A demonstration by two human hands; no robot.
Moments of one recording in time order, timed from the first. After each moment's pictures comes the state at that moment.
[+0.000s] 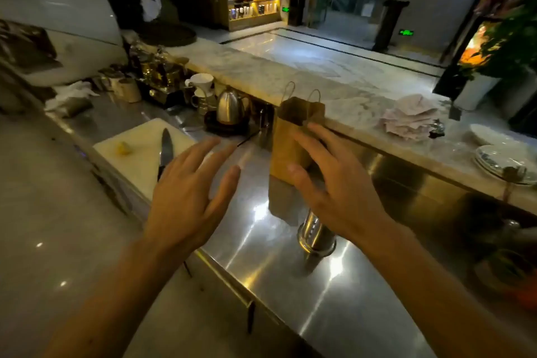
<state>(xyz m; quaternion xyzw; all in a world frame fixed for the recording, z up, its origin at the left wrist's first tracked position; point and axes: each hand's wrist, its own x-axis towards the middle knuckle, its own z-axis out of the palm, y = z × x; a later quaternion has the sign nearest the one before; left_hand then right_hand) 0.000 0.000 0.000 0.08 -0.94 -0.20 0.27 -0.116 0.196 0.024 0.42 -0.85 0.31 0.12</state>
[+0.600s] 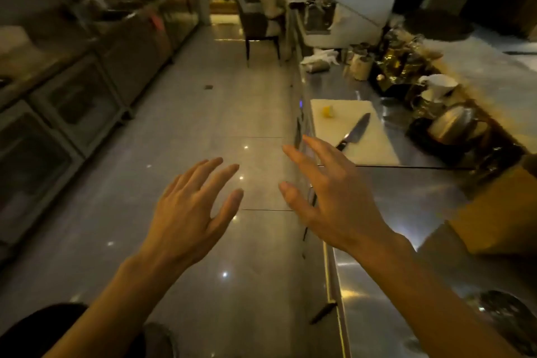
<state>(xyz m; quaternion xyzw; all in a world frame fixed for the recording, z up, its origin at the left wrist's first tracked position) 0.193 0.059 -0.031 0.53 -0.82 -0.05 0.20 -0.042 0.073 -0.019 0.76 -0.60 0.26 0.01</state>
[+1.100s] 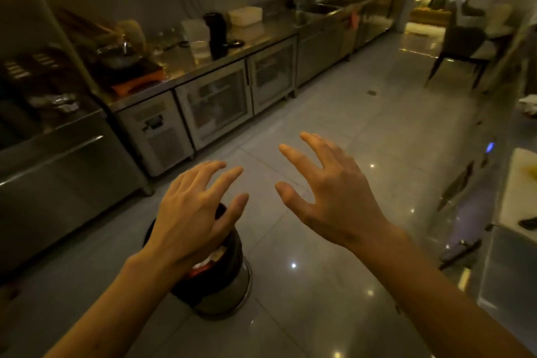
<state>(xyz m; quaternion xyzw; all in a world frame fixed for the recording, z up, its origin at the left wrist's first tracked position) 0.357 0.248 -0.019 0.79 -0.59 0.07 0.15 0.174 0.109 -0.012 0.92 -0.30 0.23 -0.04</state>
